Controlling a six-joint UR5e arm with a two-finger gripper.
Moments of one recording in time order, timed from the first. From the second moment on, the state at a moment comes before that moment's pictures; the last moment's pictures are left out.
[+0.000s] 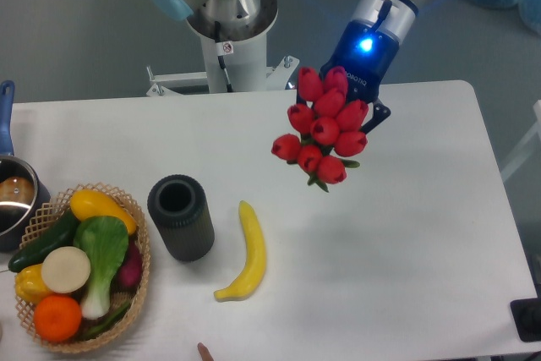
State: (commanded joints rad) arm 2.80 -1.60 -1.82 -0.94 0.88 1.08
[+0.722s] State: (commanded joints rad) arm 2.77 -1.59 -1.86 -0.94 1.36 0.95
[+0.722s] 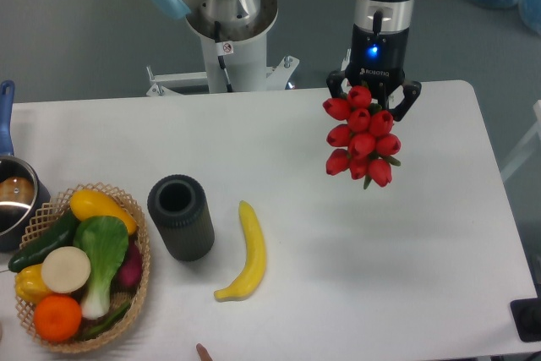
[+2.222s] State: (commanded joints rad) arm 2.77 -1.91 -1.82 -0.92 1.36 0.74
